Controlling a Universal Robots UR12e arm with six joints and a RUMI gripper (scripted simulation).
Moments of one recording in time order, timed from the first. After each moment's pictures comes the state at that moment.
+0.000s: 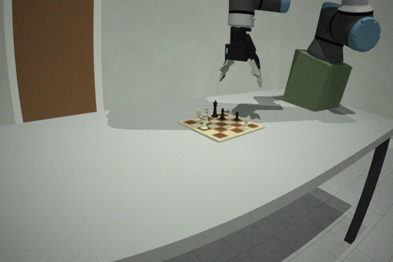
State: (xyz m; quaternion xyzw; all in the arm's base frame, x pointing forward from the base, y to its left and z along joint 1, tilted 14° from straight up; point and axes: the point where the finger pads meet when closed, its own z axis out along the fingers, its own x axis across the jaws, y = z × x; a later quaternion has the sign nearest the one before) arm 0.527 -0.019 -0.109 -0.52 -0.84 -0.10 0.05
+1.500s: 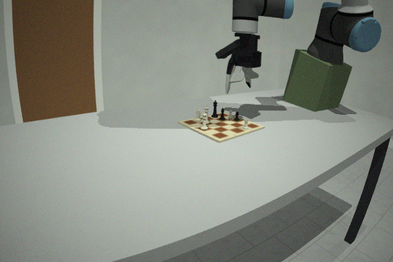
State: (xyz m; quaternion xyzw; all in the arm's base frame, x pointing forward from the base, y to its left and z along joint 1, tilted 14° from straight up) arm 0.538 -0.010 -0.128 0.15 -0.98 -0.11 -0.03
